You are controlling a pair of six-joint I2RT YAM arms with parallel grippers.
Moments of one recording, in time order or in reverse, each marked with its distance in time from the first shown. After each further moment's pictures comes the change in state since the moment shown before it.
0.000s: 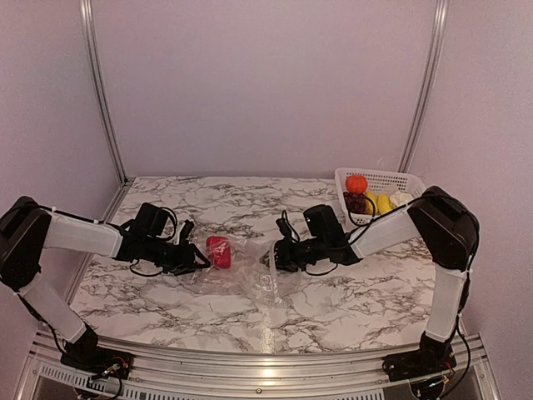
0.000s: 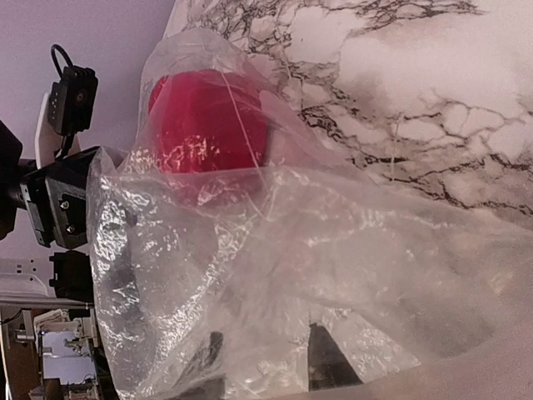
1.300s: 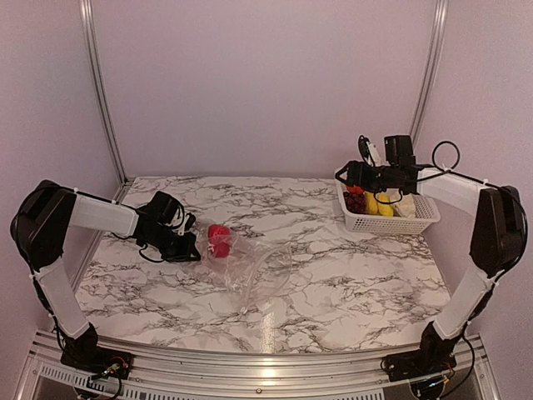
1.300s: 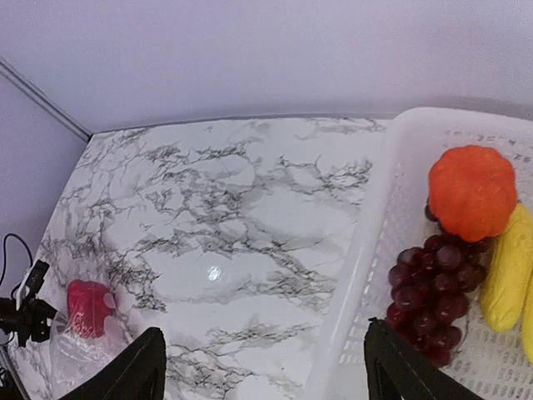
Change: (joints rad) left arm 0.062 0.197 0.252 -0.240 -0.182 0.221; right arm -0.569 -0.217 0.400 -0.544 0.220 -0.535
